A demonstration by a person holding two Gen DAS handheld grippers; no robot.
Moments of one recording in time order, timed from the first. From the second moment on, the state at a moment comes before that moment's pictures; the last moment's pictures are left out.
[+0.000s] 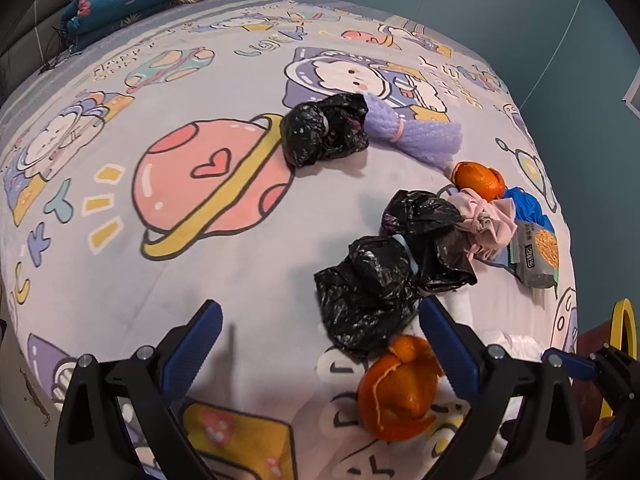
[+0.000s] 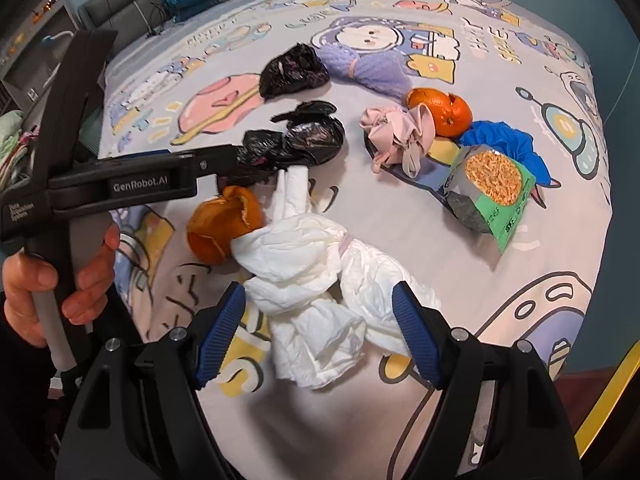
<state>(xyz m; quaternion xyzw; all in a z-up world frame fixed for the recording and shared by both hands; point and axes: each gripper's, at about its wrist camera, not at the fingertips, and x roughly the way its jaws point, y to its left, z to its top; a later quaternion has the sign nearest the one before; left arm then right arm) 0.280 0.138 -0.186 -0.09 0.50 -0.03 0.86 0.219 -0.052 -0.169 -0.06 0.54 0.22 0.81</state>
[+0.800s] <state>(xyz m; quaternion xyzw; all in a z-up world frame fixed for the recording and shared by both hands) 0.294 0.134 -0.208 -0.11 0.53 -0.04 0.84 0.225 -0.046 -0.187 -0.09 0.55 0.18 0.81</state>
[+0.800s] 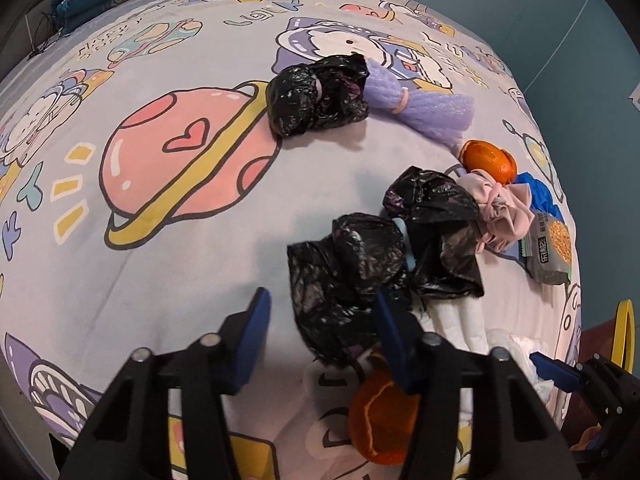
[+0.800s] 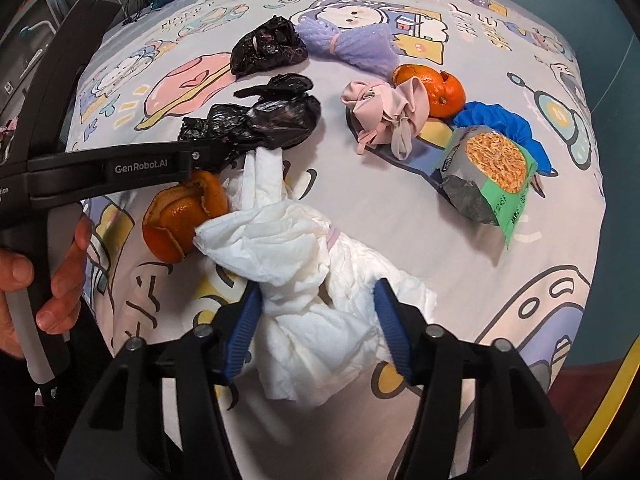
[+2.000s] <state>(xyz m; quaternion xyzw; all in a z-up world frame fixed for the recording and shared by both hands) 0.271 0.162 -0.193 -0.17 0.52 -0.03 0.84 0.204 -0.097 -0.159 -0.03 0.54 0.17 0.82</state>
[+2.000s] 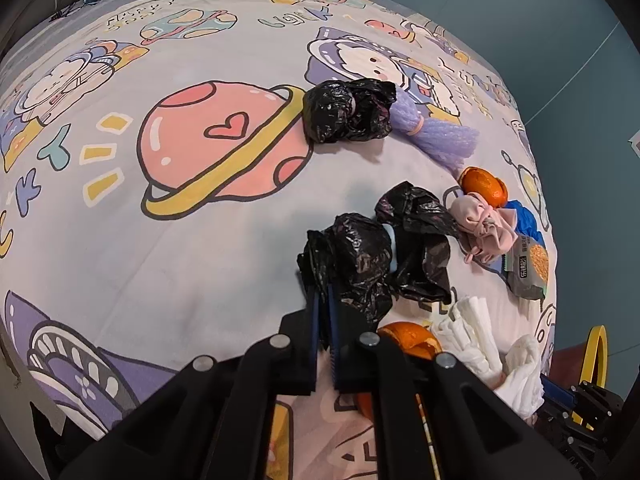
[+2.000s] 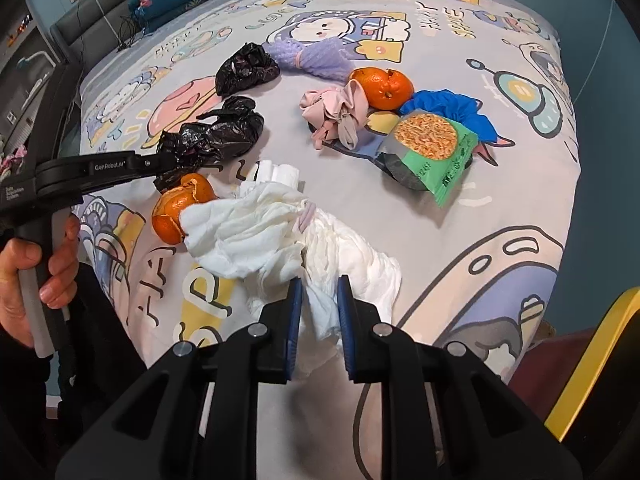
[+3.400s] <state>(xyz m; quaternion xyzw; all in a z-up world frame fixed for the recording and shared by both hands) 0.249 0.163 -0.173 -0.18 0.50 -0.04 0.85 0.201 -0.059 -0.184 -0.09 0.56 0.19 0.80</state>
